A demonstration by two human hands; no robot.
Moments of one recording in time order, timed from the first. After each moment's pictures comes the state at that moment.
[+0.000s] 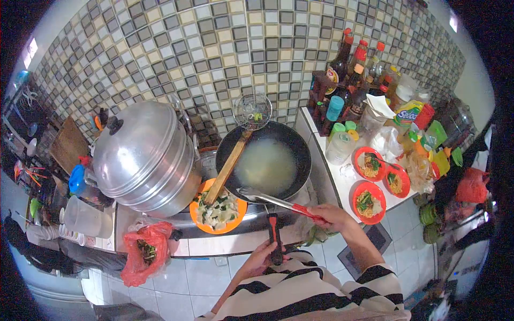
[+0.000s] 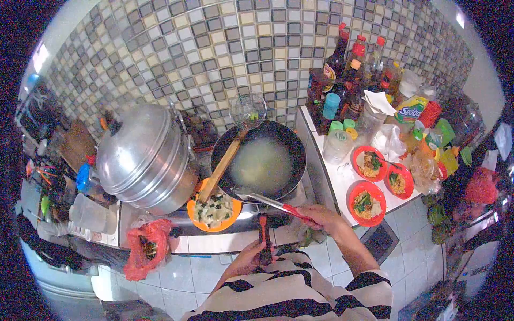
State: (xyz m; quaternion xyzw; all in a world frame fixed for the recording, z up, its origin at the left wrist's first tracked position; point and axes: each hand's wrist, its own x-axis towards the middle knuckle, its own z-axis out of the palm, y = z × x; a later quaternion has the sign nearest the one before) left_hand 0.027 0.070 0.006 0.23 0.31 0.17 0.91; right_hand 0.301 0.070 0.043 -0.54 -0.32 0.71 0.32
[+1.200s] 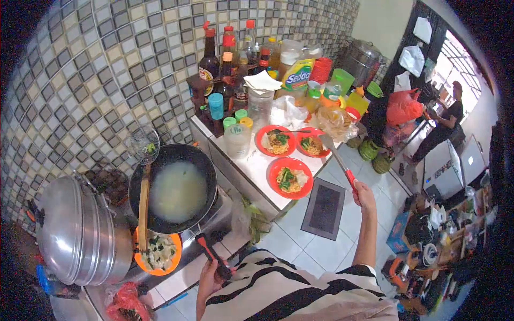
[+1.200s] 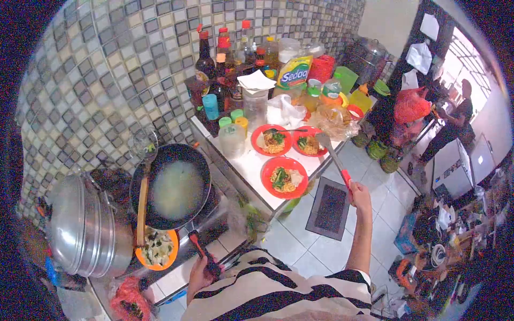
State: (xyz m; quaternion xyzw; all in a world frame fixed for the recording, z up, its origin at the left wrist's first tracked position) left_hand 0.024 0.078 -0.019 0.23 0.29 0.15 0.92; right_hand 0.454 -0.191 0.064 -0.80 -0.04 0.15 0.57
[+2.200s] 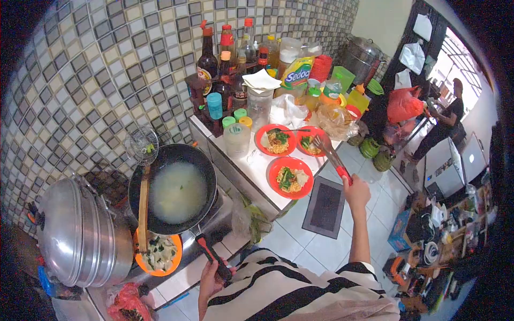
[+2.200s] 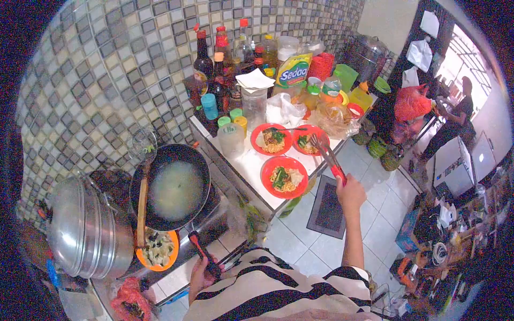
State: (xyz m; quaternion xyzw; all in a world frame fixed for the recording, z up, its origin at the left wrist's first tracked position) left_hand 0.025 0.076 -0.023 0.24 0.32 0.15 0.90; right_hand 0.423 -0.133 0.091 -0.99 -0.07 -0.13 0.07
